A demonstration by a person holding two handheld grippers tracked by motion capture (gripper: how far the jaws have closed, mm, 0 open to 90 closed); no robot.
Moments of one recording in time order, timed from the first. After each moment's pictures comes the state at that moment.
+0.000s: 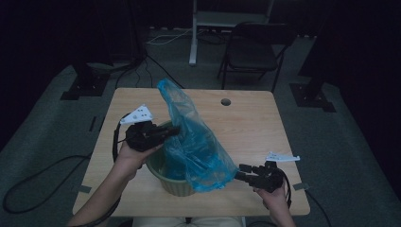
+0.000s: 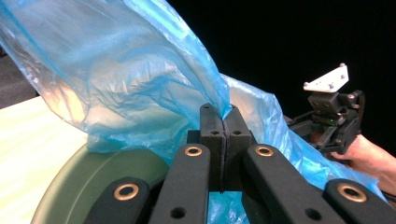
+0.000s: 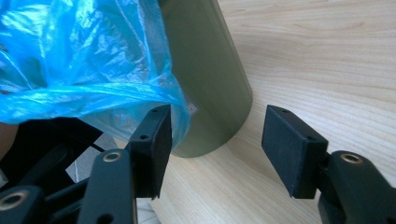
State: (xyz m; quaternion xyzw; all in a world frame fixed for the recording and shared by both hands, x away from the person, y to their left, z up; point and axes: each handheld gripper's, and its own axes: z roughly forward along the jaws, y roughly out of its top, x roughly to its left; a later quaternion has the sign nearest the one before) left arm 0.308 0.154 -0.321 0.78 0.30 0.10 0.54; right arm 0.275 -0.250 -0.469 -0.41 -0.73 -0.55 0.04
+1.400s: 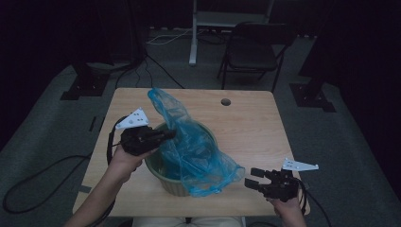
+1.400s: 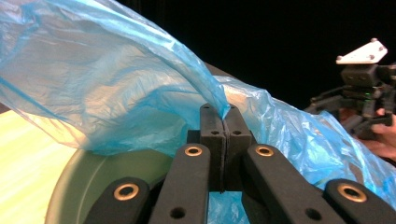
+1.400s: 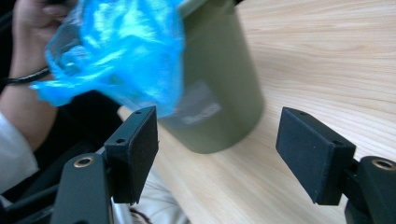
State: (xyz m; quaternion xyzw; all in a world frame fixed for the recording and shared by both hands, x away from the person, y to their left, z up) left arm 0.301 0.162 -0.321 0.79 0.28 0.11 0.54; right arm 0.244 -0.279 -0.446 -0.39 -0.72 -0.58 0.03
